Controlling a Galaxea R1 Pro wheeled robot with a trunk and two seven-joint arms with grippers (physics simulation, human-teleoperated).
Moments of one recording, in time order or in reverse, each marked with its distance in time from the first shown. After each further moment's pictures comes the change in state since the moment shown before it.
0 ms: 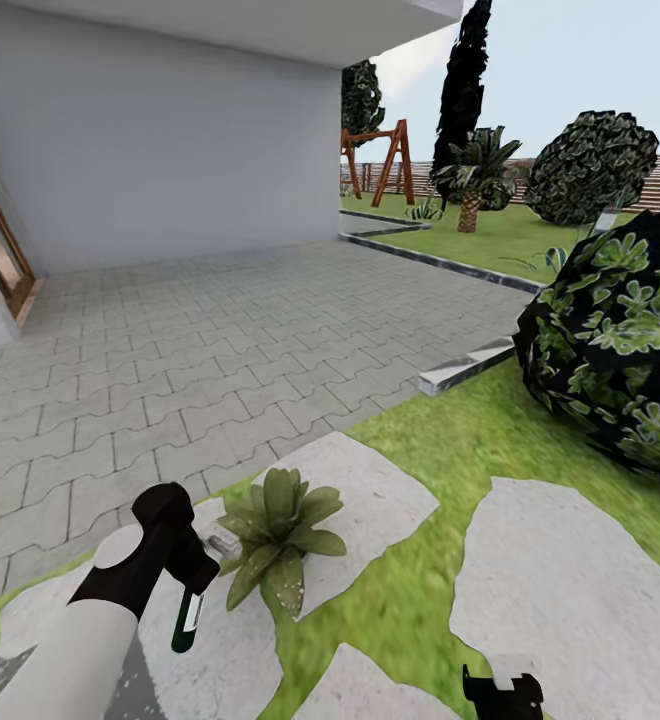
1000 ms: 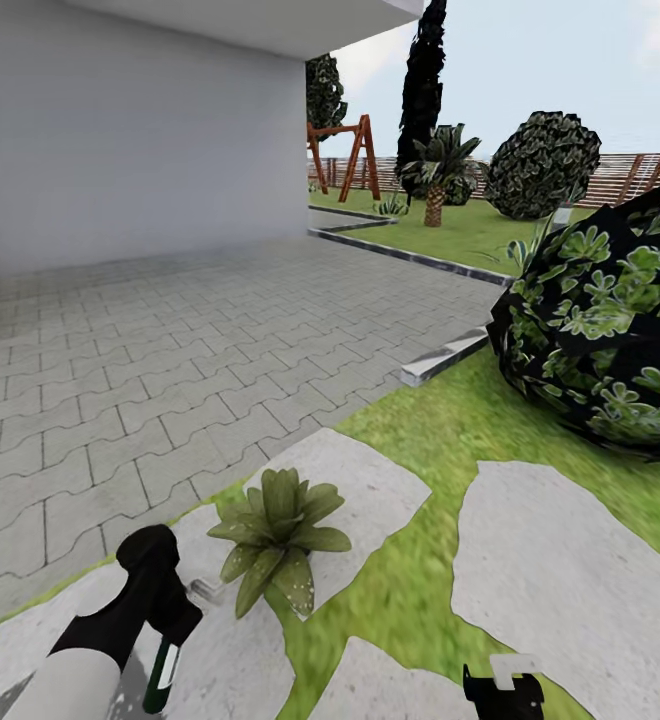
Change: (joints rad) left arm 0.121 0.010 0.061 0.019 0.015 -0.010 0.099; right arm -0.001 -0.002 0.000 0.000 0.000 0.000 0.001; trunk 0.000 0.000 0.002
